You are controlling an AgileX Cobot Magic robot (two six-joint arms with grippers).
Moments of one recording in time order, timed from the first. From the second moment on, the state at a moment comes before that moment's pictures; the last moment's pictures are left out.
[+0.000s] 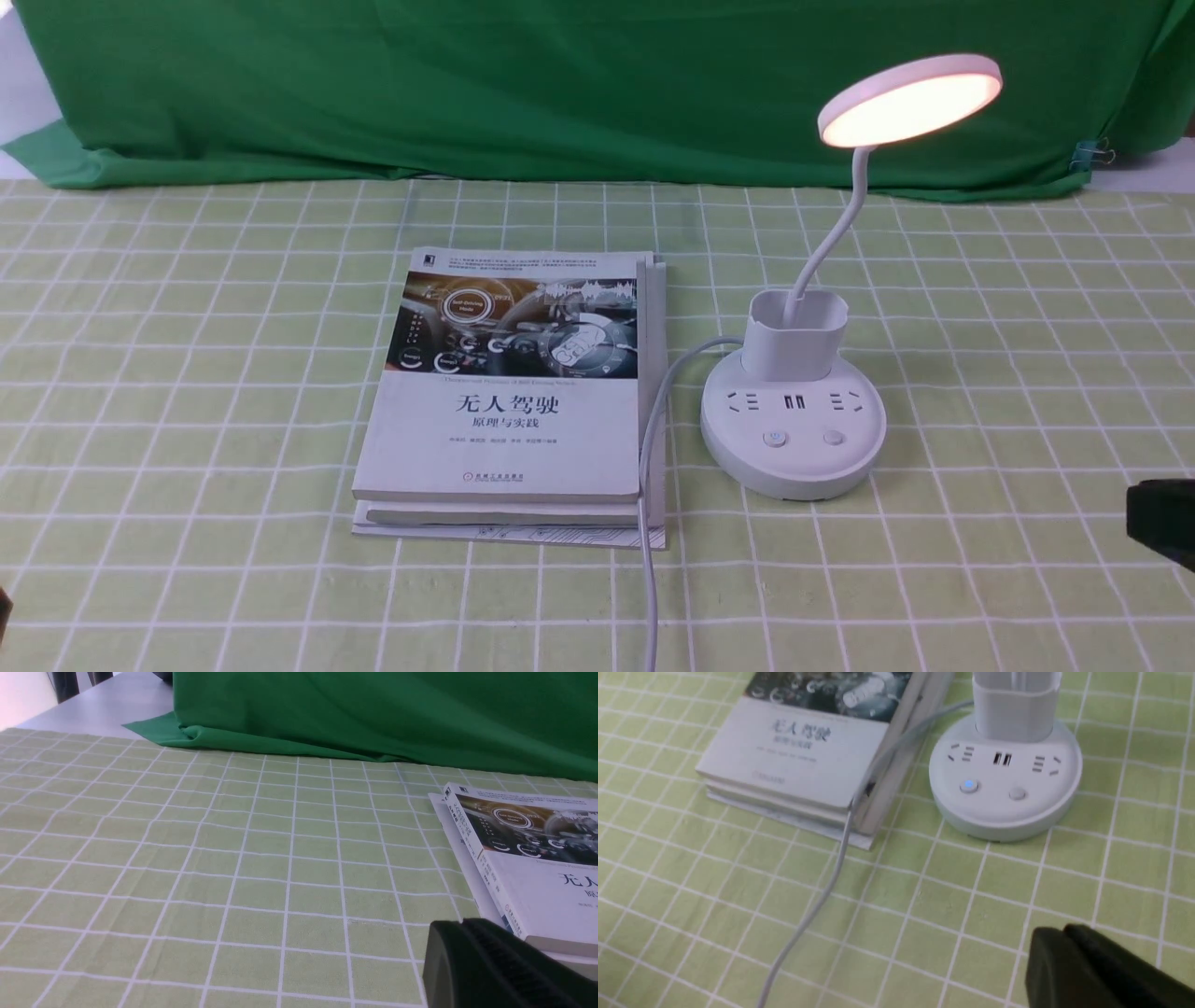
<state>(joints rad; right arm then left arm) 0.33 0.64 -0.67 0.27 0.74 -0.10 0.04 0.00 0.01 0.04 0.24 -0.07</state>
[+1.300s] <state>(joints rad) -0.06 0.00 0.01 0.26 0.26 -0.34 0.04 0.00 0.01 0.04 0.24 -0.07</state>
